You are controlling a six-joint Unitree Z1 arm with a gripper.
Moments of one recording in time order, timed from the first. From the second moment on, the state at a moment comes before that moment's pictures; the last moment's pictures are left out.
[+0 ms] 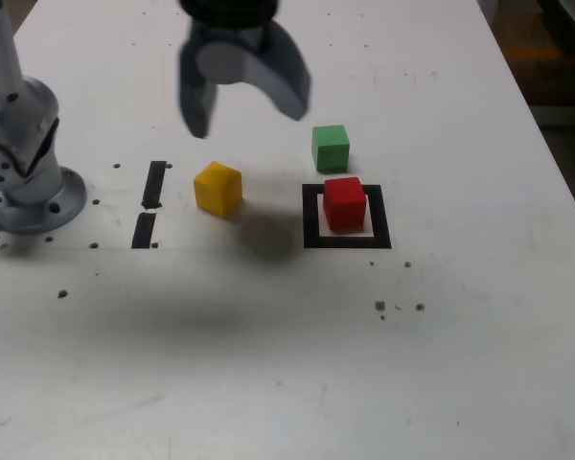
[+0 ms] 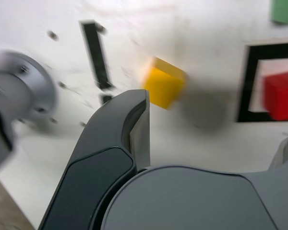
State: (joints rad) arm -0.05 1.63 -1.24 1.33 0.06 0.07
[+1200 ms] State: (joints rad) arm -0.08 1.73 -0.87 0.91 0.15 0.34
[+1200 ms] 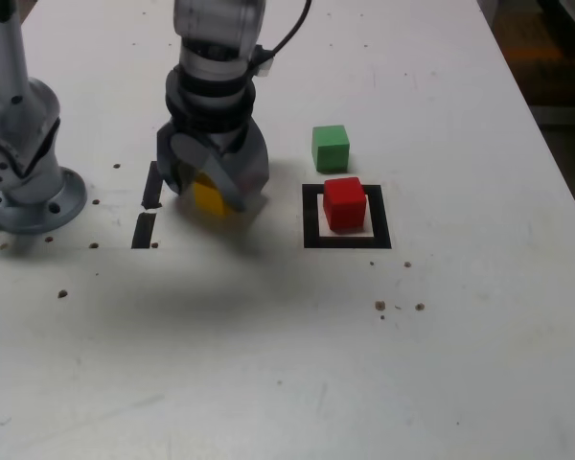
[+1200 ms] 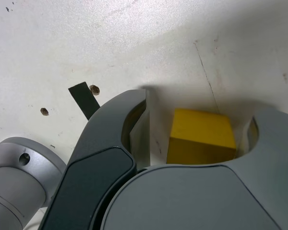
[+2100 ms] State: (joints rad) arm -0.08 1.72 -1.33 1.40 0.06 0.09
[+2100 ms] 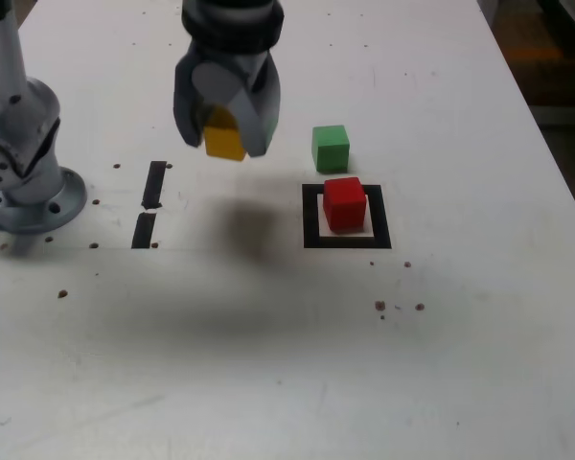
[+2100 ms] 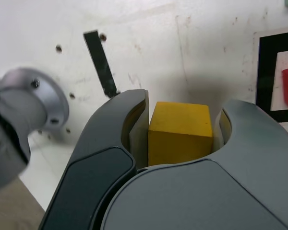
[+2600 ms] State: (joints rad) arm -0.08 1.96 -1.82 1.59 0.02 -0.08
